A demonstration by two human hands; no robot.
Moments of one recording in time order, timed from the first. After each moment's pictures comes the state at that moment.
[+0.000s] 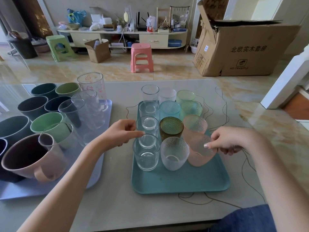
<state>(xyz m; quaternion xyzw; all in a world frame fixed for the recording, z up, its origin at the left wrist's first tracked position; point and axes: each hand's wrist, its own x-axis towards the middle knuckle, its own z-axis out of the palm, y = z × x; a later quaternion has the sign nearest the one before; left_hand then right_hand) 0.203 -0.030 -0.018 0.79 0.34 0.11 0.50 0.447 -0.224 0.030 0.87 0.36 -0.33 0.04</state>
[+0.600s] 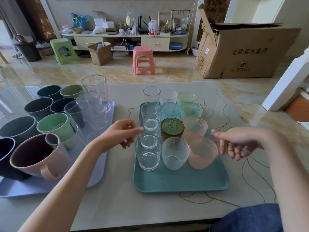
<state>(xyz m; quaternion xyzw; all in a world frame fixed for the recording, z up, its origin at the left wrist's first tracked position) 0.193 -0.039 -0.005 0.75 0.35 0.13 0.54 0.466 -0.237 0.036 0.86 0.28 -0.44 -0.02</state>
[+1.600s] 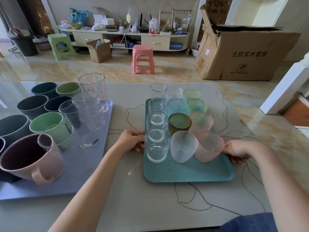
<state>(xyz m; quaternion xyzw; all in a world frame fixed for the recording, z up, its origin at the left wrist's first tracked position) 0.238 -0.029 -0.068 0.64 0.45 0.16 0.60 0.512 -0.232 -0.034 0.87 0.32 -0.37 0.06</state>
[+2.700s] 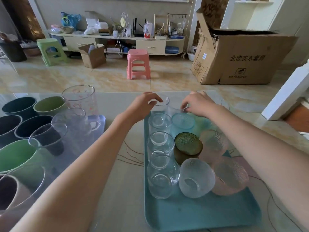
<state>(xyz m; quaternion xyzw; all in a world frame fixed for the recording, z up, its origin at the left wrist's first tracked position) 0.347 0.090 -0.003 0.89 0.26 0.22 0.29 0.523 -0.029 0.020 0.82 0.58 0.01 -0.03</state>
